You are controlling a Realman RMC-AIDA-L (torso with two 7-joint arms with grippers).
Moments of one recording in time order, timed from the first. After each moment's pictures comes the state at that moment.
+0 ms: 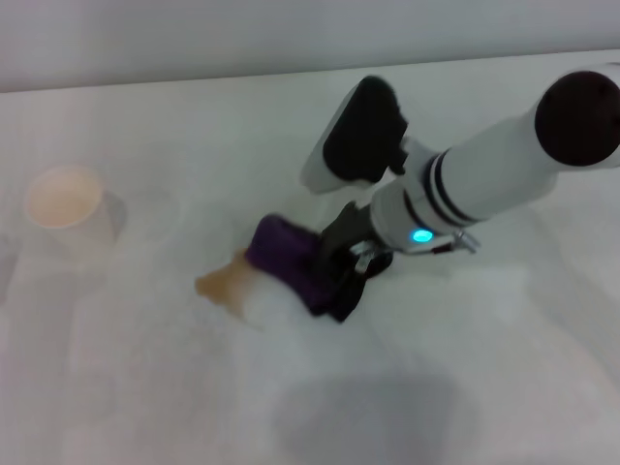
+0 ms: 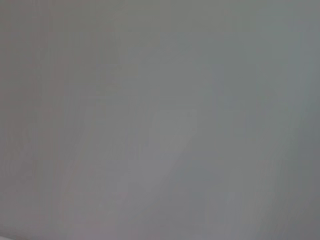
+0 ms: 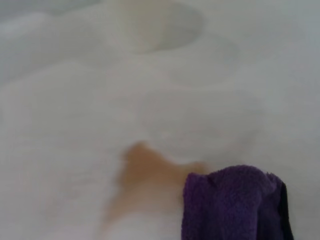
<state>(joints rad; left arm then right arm) -0.34 -2.09 0.73 -0.16 0.65 1.47 -0.44 0.68 2.02 -1.92 -0.89 0.97 0.81 -0.70</state>
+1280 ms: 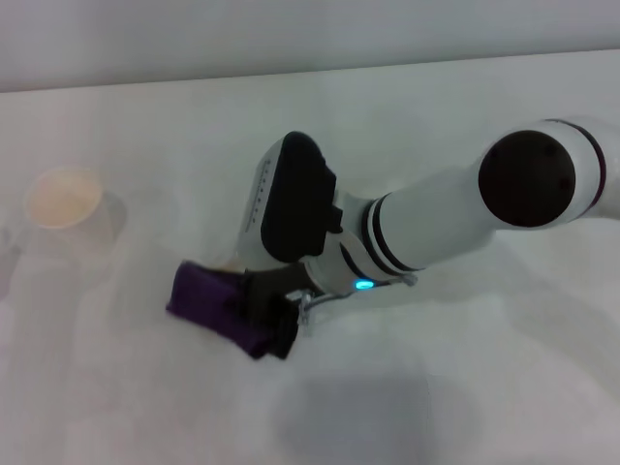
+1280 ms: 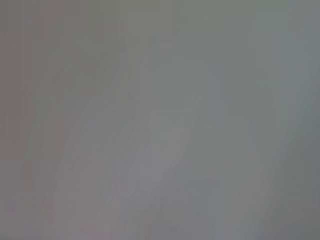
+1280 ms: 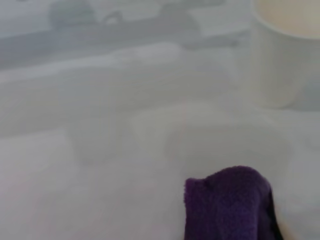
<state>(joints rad) -0.36 -2.09 0.73 -0.16 0.65 1.47 -0.44 0.71 2.03 -2.20 -0.92 1.20 0.64 -0.88</state>
